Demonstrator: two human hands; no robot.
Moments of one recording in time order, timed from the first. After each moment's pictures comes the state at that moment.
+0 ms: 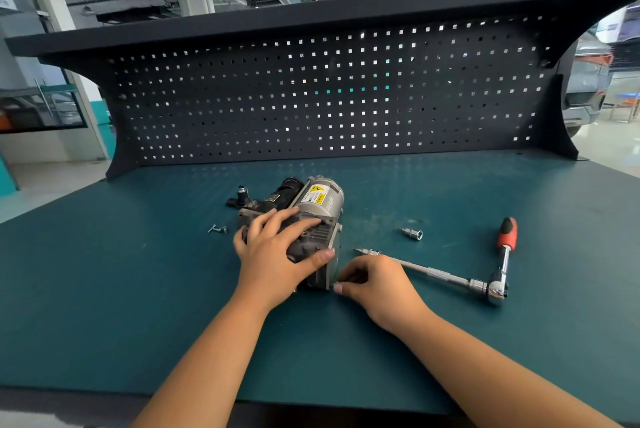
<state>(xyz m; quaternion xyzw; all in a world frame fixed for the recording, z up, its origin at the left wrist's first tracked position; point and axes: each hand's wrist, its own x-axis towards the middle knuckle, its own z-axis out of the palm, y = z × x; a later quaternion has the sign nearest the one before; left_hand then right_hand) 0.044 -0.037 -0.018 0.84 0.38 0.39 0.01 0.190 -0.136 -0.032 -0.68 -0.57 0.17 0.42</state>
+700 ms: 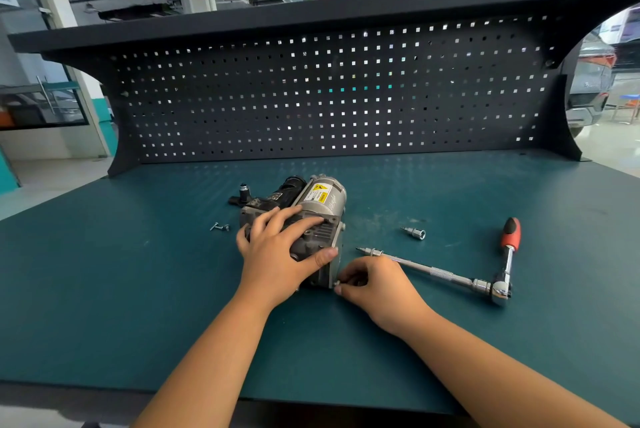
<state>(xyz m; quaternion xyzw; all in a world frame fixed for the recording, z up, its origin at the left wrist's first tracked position) 0.044 -0.038 -0.018 0.84 0.38 0.39 0.02 0.190 -0.135 -0.033 -0.68 -0.60 0.14 0.39</state>
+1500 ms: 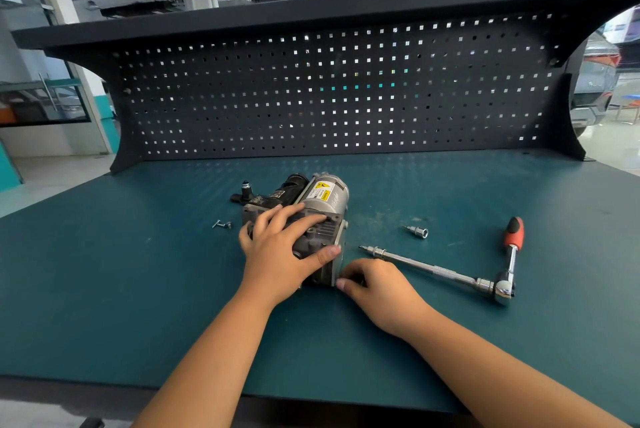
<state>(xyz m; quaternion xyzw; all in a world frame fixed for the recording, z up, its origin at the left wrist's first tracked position) 0.043 -0.039 -0.017 0.84 0.38 0.38 0.02 0.187 -0.136 -0.033 -0.69 -0.64 0.11 0.34</state>
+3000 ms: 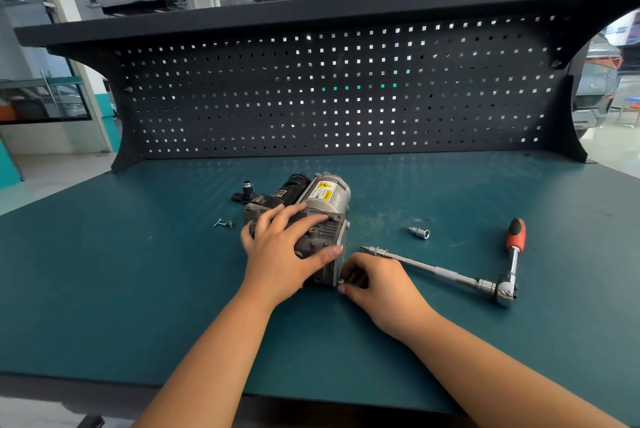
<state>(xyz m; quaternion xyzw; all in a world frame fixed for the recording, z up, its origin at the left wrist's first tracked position) 0.043 -0.040 -0.015 0.84 0.38 0.38 0.03 0.186 -0.137 -0.034 -0.66 -0.65 0.07 0.38</state>
